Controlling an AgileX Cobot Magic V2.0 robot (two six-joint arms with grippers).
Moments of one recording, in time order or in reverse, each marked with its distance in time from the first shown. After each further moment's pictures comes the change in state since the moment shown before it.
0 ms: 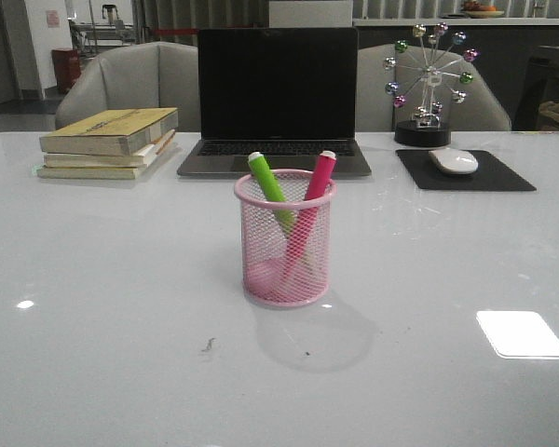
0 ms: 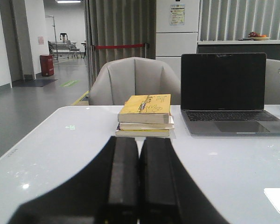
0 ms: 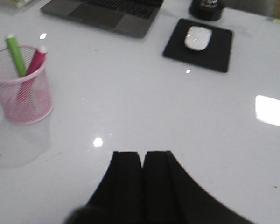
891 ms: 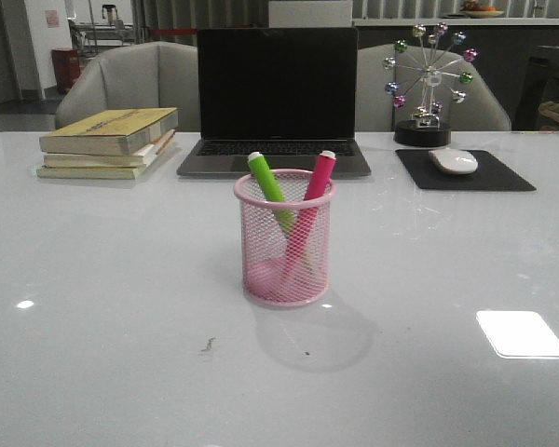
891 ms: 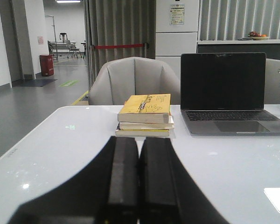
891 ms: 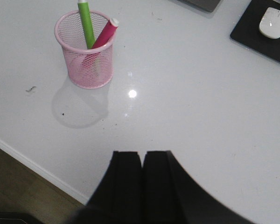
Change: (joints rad) left arm 0.000 0.000 0.000 0.000 0.000 0.000; right arm 0.318 0.311 -0.293 -0.009 0.254 0.000
